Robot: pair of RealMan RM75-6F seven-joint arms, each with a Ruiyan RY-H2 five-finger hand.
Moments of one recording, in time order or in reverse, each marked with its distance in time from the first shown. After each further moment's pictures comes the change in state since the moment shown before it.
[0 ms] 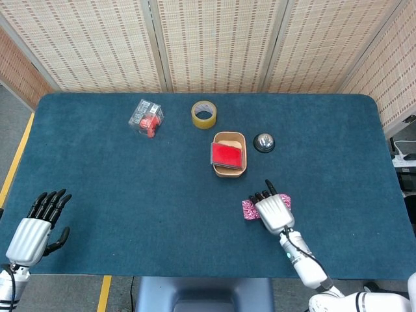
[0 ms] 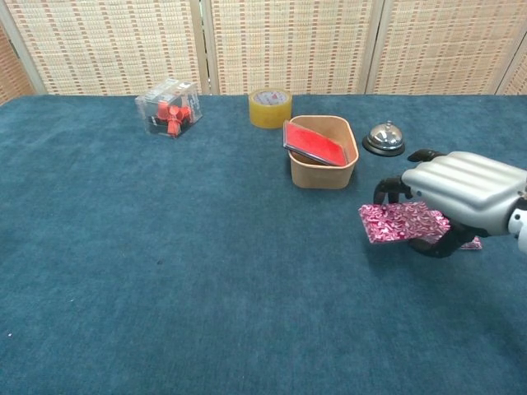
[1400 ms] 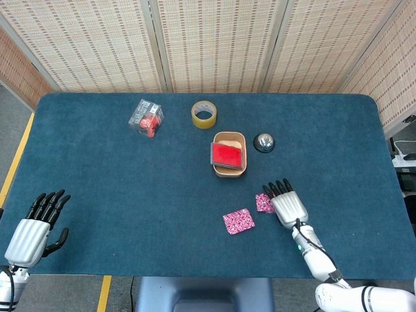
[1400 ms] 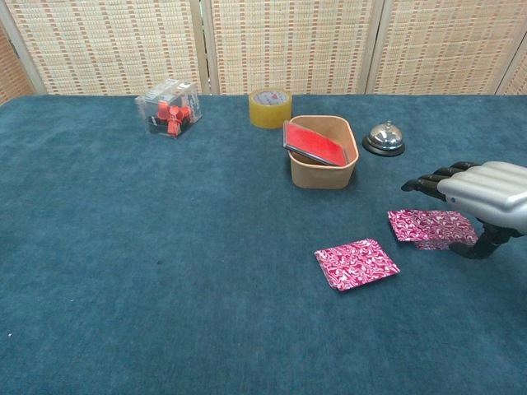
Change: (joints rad) left arm 0.007 0.002 0.000 -0.003 0.000 0.006 0.005; right arm 0.010 0.056 0.015 0.095 0.157 -0.099 0.003
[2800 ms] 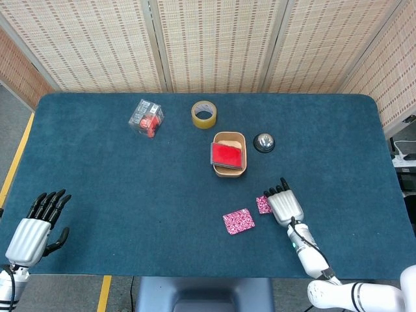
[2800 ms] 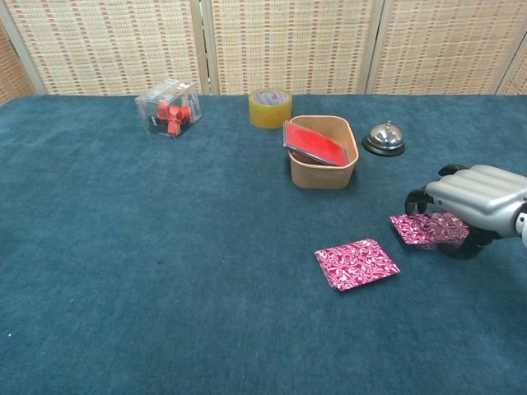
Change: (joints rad) left arm -0.005 0.001 0.000 0.002 -0.002 -0.009 -0.001; right arm 0.027 -0.065 -0.005 0.047 0.038 0.035 -0.024
